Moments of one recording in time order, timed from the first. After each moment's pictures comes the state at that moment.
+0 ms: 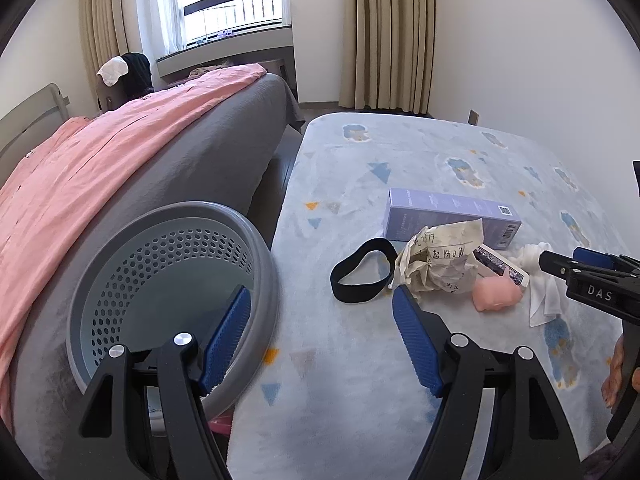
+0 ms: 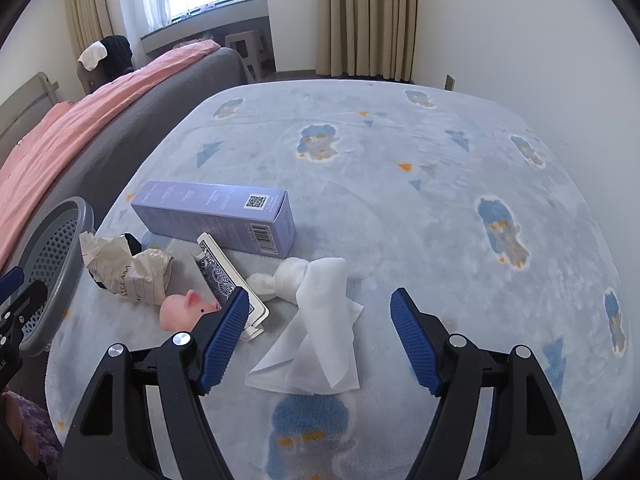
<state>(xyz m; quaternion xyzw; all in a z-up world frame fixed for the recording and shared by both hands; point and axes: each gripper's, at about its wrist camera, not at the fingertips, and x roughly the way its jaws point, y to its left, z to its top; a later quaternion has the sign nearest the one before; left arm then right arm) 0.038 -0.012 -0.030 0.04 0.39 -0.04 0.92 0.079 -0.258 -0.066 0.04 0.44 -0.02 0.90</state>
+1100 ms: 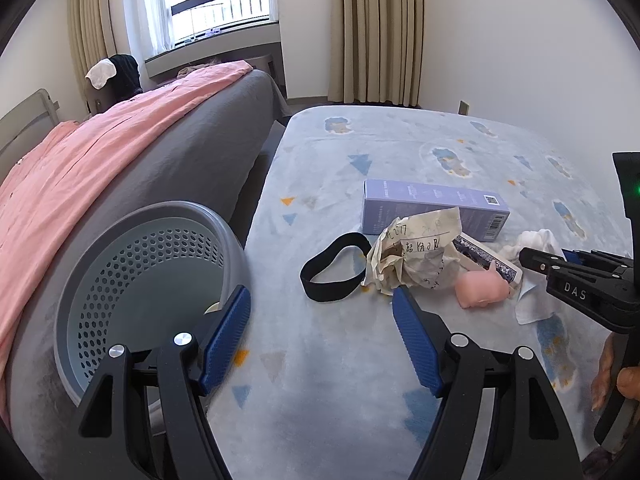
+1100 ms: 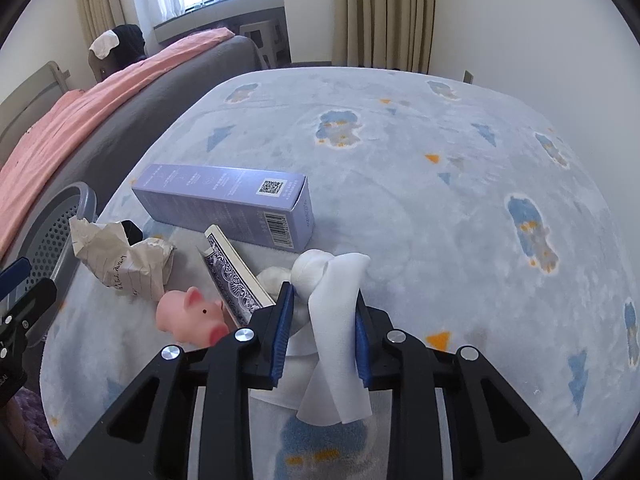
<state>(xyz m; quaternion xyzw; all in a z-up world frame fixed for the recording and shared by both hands) 0.042 -0.031 -0.037 0.05 0.39 -0.05 0.92 0.082 -0.253 -0.076 0.04 0.45 0.00 0.89</state>
